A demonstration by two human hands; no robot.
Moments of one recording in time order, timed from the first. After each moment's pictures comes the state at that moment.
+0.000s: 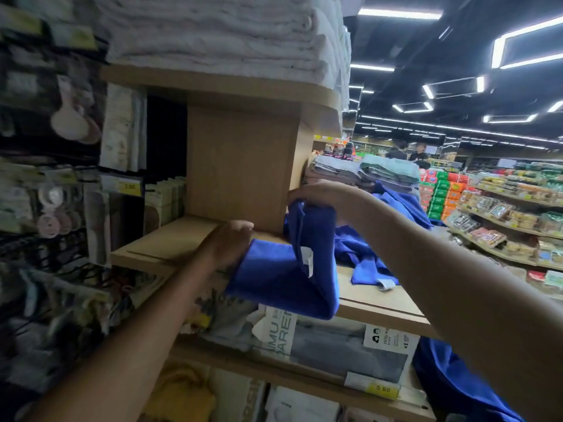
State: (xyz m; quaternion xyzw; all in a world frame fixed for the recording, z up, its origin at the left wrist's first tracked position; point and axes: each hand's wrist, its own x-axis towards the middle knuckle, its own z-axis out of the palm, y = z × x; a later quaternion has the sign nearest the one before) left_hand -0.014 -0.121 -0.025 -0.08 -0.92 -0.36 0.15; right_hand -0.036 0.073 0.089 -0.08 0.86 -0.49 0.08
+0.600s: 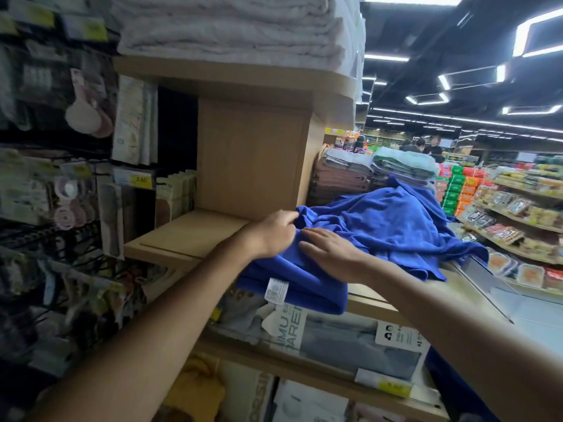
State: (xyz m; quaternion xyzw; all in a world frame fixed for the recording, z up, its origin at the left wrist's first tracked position) left_hand -0.024 -0.081 -0.008 -0.13 -0.93 -0.34 0.07; right_hand -0.032 0.103 -0.019 -0.26 0.96 -0.09 -0.07
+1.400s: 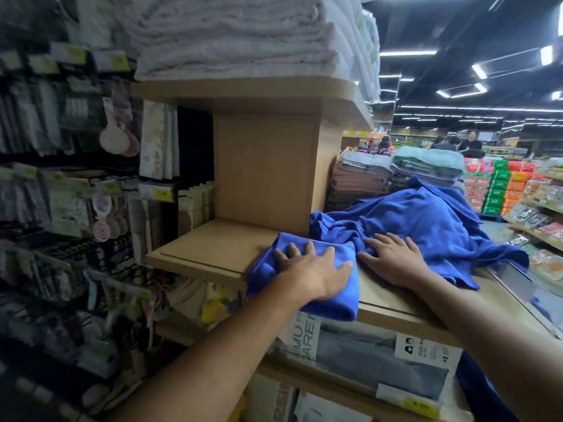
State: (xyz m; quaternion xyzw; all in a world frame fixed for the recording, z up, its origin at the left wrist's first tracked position) left_hand -0.005 -0.002 -0.040 -0.01 -1.00 -0.10 0.01; right_hand -0.106 0.194 -0.054 -0.10 0.98 -0.03 -0.15
